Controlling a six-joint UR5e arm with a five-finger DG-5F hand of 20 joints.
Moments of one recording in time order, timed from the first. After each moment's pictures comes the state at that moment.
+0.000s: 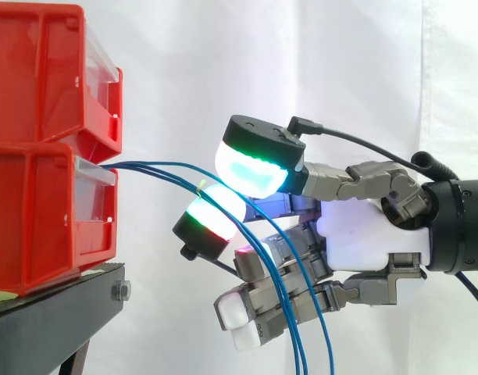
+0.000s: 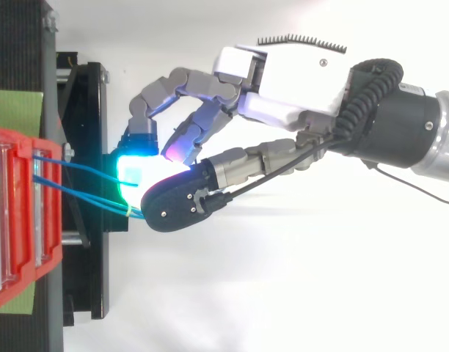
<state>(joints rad) 0.15 -2.33 -1.15 -2.81 -1.27 -0.07</state>
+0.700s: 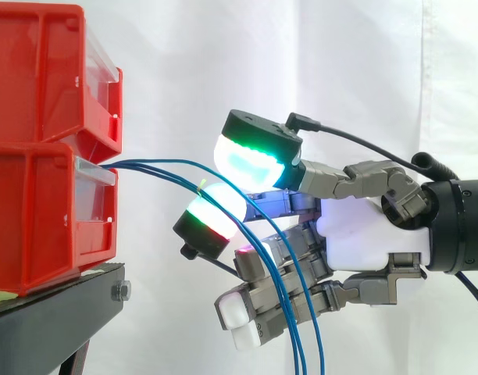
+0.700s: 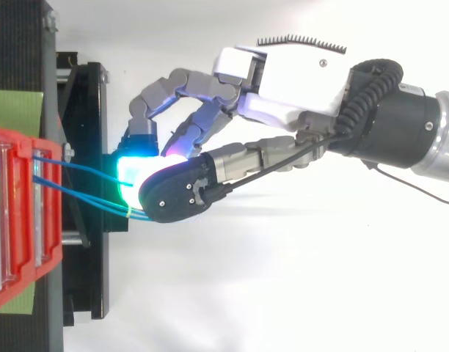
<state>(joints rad) 0.15 -2.33 -1.15 -2.81 -1.27 -0.07</state>
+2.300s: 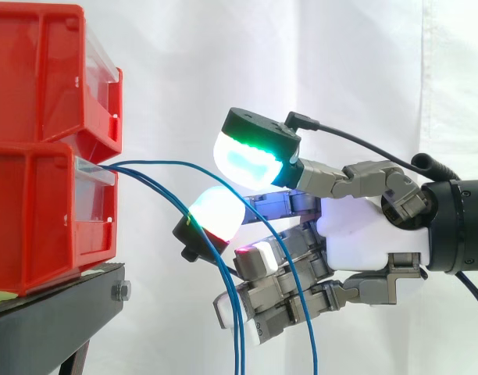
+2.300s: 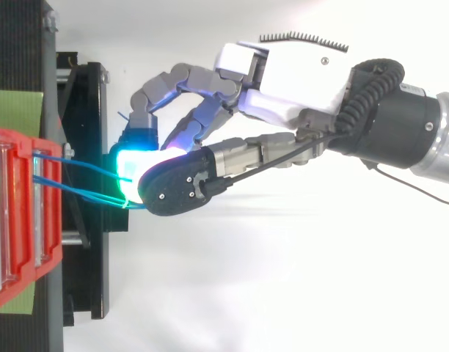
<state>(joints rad) 0.16 -2.33 -1.15 -2.80 -1.24 -0.07</state>
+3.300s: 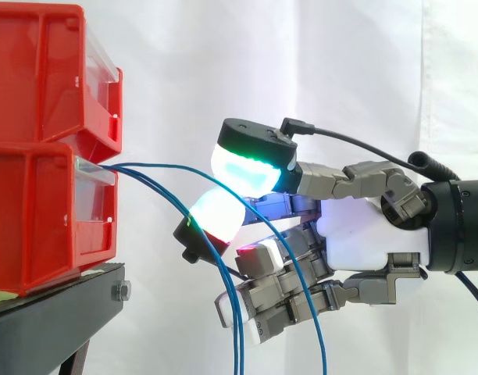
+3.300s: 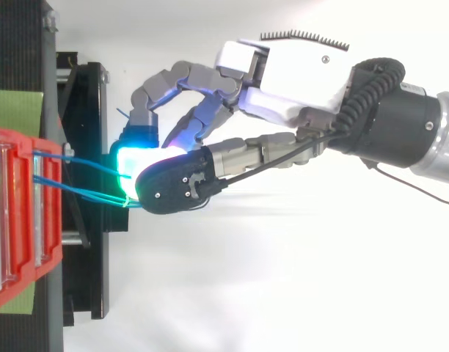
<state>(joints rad) 0.16 -2.33 -1.15 -2.80 -1.23 -0.07</state>
